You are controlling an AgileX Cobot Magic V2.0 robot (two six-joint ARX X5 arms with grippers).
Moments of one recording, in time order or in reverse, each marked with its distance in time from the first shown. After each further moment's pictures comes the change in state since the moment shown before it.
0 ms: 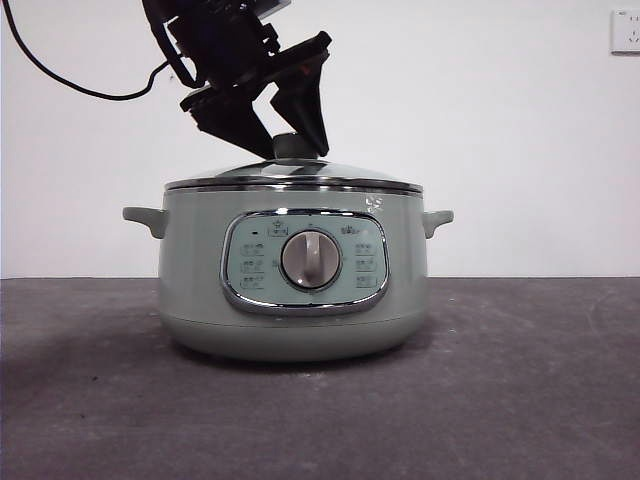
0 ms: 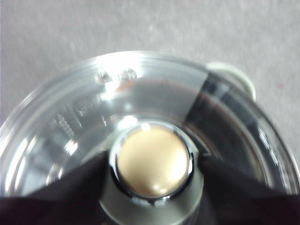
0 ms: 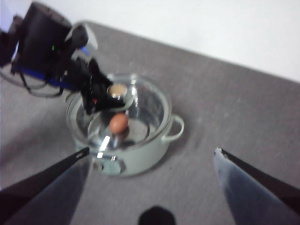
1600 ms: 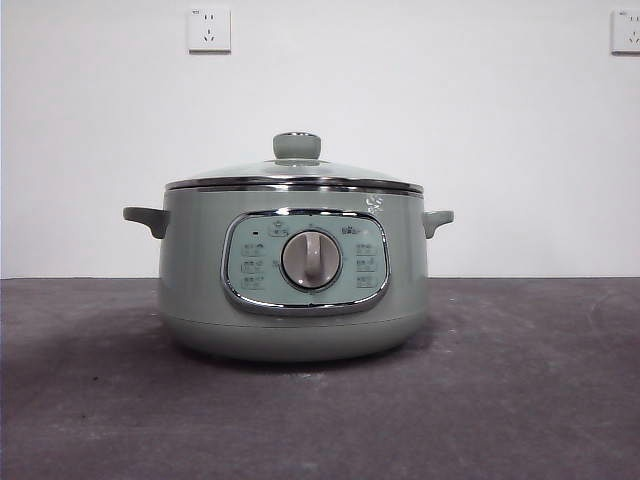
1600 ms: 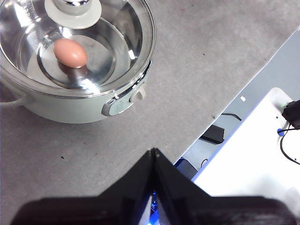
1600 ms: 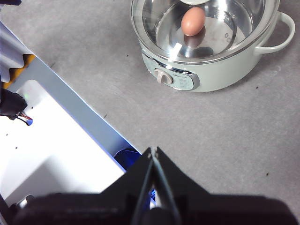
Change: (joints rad) left arm 0.000 -0.597 0.000 -0.763 0.184 -0.037; right arm 0.000 0.189 0.000 -0.244 -0.318 -0.015
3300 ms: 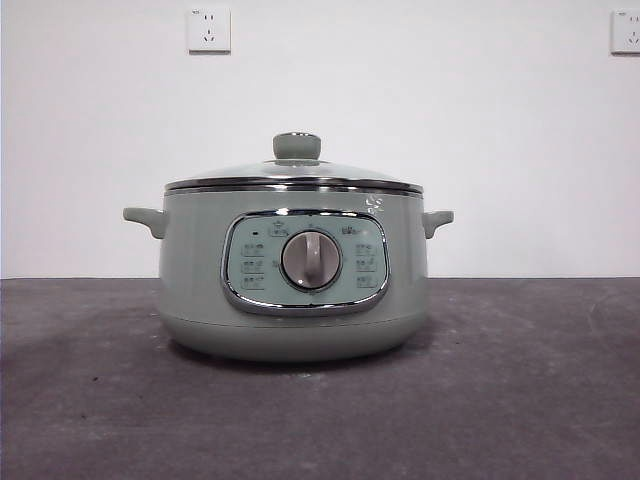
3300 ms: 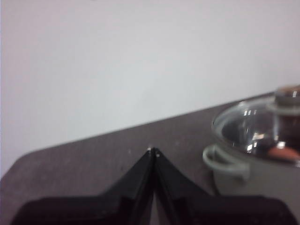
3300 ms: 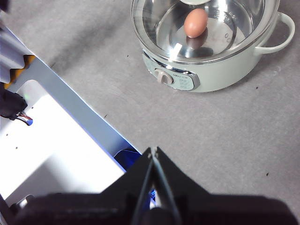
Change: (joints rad) left arm 0.550 -0.927 -1.219 1.229 -0.131 0.159; right arm 0.000 -0.002 0.000 0.000 0.000 0.000
